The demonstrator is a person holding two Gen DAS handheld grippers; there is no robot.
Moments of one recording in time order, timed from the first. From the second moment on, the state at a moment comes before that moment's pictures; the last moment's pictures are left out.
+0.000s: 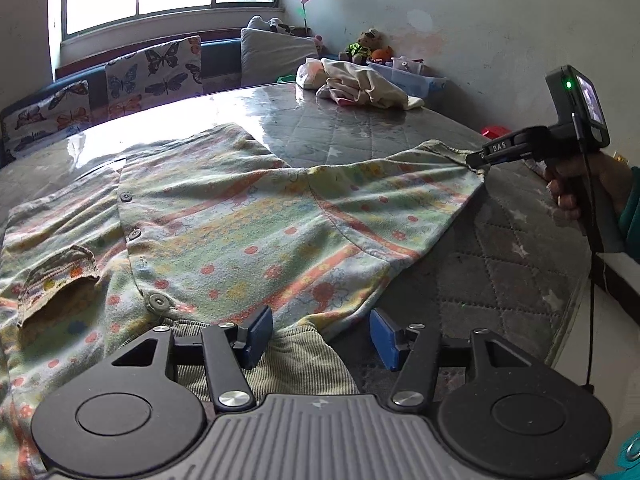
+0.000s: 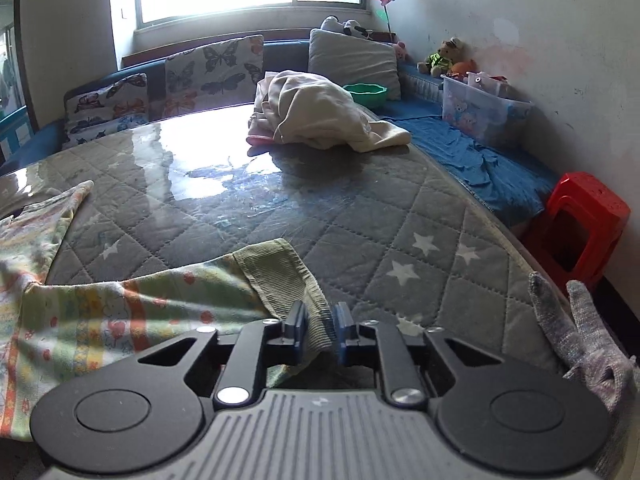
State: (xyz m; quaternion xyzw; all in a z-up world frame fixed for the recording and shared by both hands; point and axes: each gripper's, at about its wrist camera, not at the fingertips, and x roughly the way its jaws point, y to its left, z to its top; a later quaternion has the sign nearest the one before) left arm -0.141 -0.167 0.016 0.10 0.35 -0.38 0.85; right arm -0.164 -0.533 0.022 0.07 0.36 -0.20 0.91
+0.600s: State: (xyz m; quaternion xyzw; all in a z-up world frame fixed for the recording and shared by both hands) left arm -0.118 -0.105 0.032 0.02 0.36 -0.30 0.88; right arm -0.144 -0.392 0.039 -0.02 0.34 0.02 0.94
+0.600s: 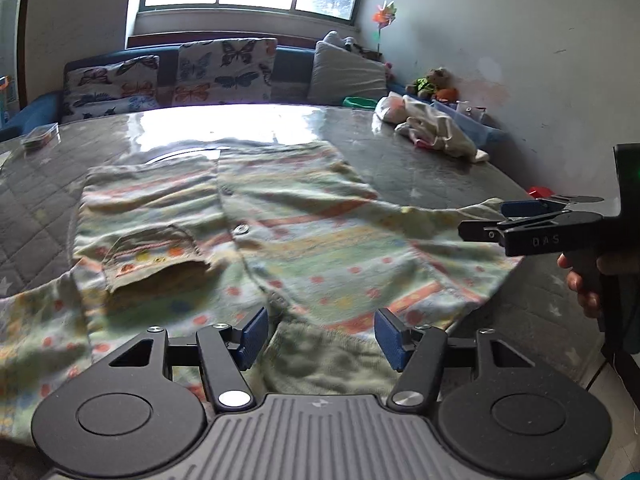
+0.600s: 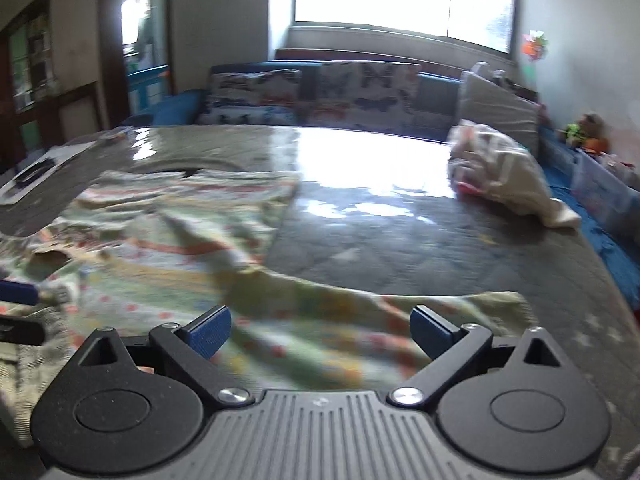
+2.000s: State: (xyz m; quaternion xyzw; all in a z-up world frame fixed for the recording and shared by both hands) left arm -0.121 -0.053 0.033 -0.01 0.39 -0.15 0.91; right arm -0.154 -0.332 0.009 -0.02 0.38 0.05 0.92
